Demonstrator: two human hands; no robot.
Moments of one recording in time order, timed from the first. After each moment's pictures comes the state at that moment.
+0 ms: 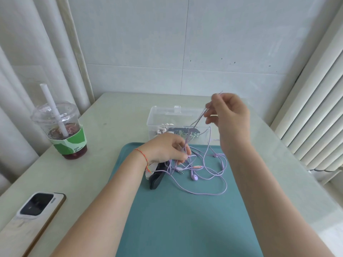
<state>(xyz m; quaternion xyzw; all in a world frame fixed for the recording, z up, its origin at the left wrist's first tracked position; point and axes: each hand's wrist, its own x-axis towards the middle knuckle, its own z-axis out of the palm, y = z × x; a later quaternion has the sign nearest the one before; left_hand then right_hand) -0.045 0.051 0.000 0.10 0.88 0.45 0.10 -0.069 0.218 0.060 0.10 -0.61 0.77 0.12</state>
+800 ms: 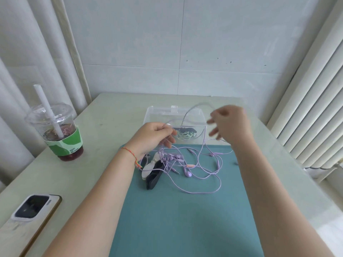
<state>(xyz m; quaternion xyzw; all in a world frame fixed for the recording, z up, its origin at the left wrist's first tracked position) -0.050 0.038 0.005 -0.01 0.81 0.59 -0.02 -0.093 0.247 0.047 0.03 -0.86 0.51 0.10</state>
